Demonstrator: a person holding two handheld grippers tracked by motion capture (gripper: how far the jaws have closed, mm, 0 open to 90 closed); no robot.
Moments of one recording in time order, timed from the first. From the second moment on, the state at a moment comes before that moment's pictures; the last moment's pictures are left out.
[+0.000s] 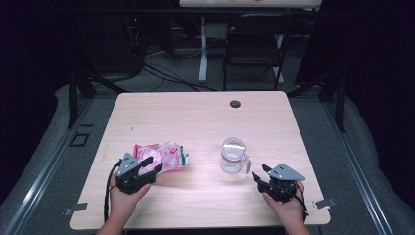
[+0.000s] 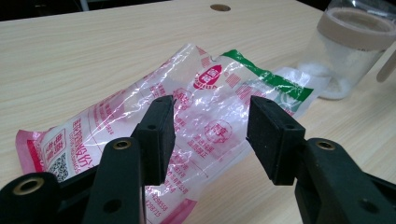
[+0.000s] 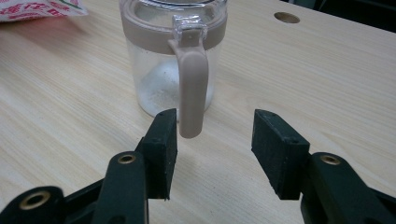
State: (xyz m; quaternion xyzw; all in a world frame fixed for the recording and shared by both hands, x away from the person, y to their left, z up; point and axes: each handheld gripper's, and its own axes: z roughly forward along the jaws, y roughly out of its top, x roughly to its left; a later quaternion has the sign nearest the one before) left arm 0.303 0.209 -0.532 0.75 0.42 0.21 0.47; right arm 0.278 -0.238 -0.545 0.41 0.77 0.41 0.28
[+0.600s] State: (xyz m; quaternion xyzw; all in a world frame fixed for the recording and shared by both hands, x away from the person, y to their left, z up) left arm 0.294 0.208 -0.531 0.76 0.41 0.22 0.45; right arm 0.287 -0.226 -0.551 0.40 0.77 0.41 0.26
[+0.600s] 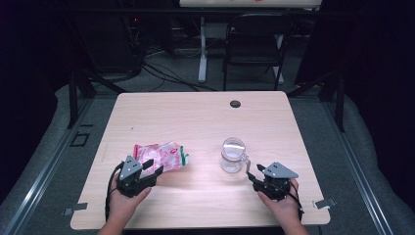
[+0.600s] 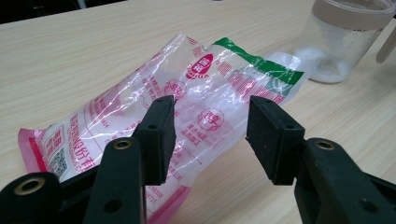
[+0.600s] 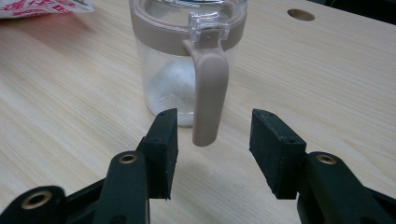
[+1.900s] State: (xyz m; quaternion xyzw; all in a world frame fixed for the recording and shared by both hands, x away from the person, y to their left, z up) left arm 0.277 0.219 -0.533 0.76 0.42 0.23 0.44; right arm 0.316 -0.207 -0.560 0.41 0.78 0.40 0.24
